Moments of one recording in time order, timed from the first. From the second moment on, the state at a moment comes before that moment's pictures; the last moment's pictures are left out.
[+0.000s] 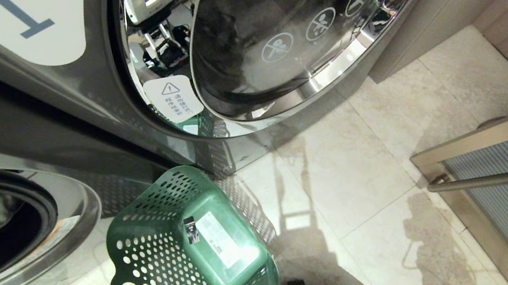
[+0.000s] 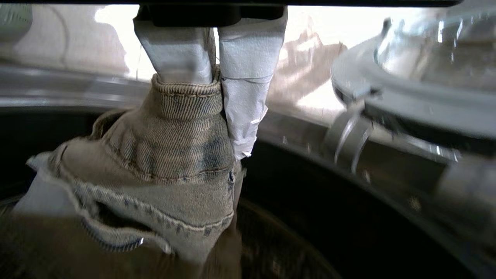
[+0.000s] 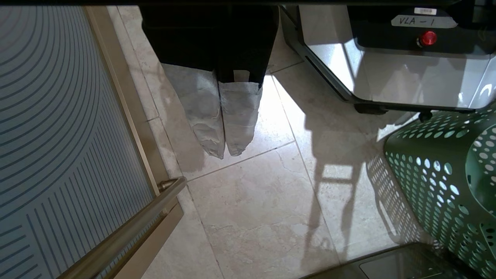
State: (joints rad) left arm 0.92 1.45 -0.01 -1.52 -0.10 -0.04; right arm 0.00 0.00 0.00 0.00 0.03 -0.04
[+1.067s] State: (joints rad) left arm 1.14 1.10 -0.01 -1.47 -0.13 -0.02; right arm 0.00 0.00 0.00 0.00 0.03 -0.04
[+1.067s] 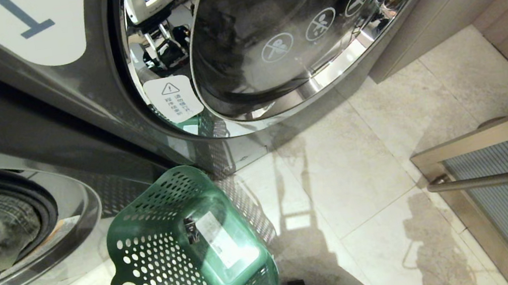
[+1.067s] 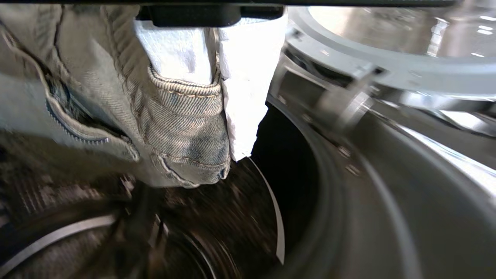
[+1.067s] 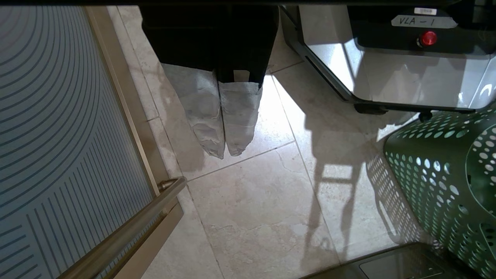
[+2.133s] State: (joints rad) left arm 1.18 0.81 -0.16 -1.08 -0.03 -0.02; right arm 0.00 0.00 0.00 0.00 0.03 -0.04
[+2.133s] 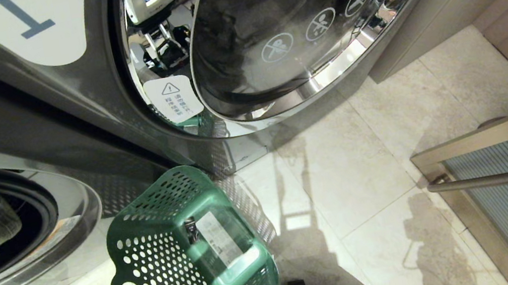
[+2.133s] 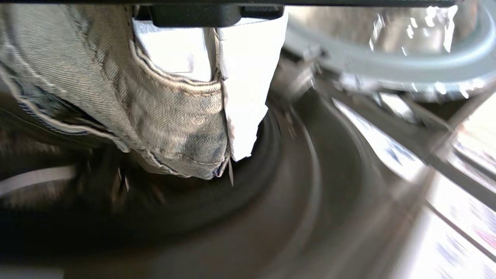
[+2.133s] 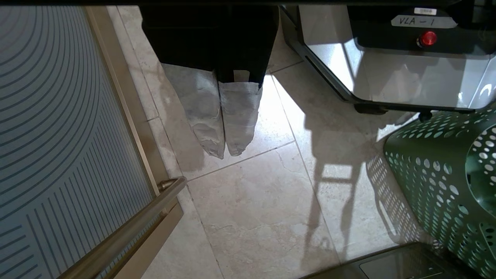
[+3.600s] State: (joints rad) left arm 1.01 0.85 -0.15 -0.88 -0.83 -0.09; right arm 0.00 0.00 0.00 0.00 0.03 -0.04
